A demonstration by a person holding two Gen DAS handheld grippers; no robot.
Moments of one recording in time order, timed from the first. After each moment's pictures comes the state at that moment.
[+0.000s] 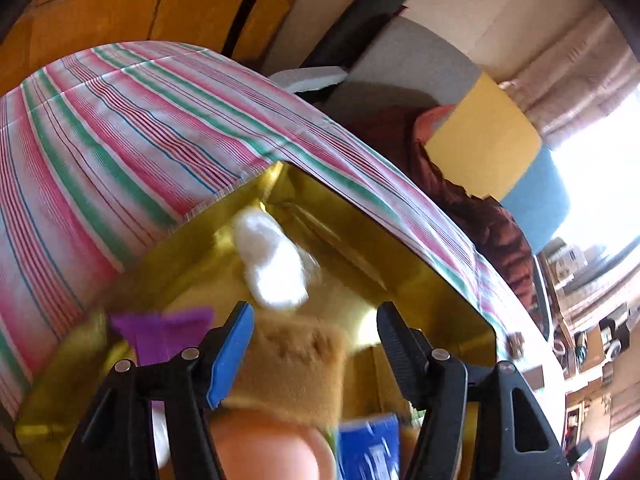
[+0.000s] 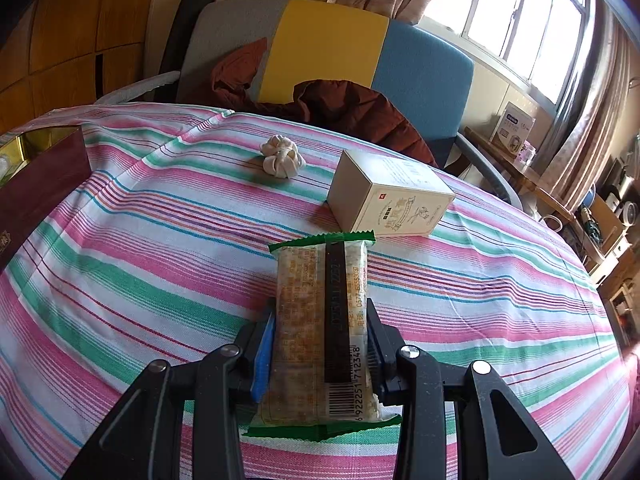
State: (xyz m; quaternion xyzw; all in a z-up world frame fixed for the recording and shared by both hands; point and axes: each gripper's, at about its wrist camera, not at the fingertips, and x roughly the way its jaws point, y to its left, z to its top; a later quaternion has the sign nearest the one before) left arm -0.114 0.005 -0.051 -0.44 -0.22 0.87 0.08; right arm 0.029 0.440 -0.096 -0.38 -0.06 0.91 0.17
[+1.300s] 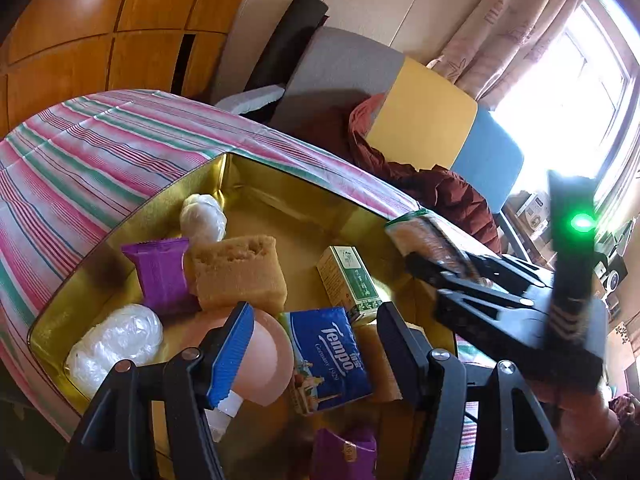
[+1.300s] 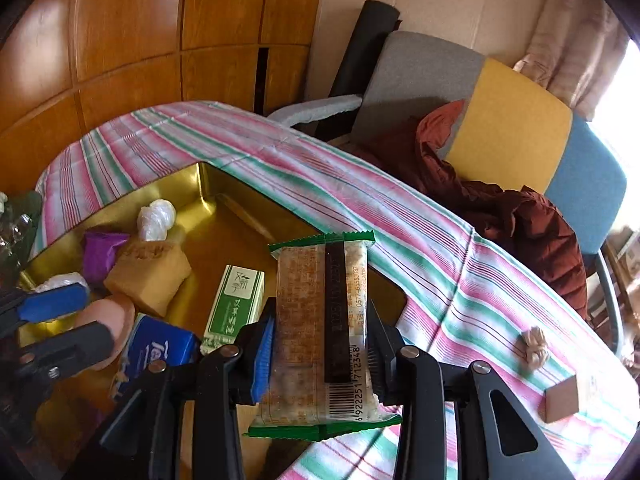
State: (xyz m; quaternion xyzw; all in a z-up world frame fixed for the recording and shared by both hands) left arm -0.022 0.024 -0.026 -0.39 -0.14 0.90 0.15; right arm -0.094 0.210 -0.029 -0.39 -0.13 0.91 -0.08
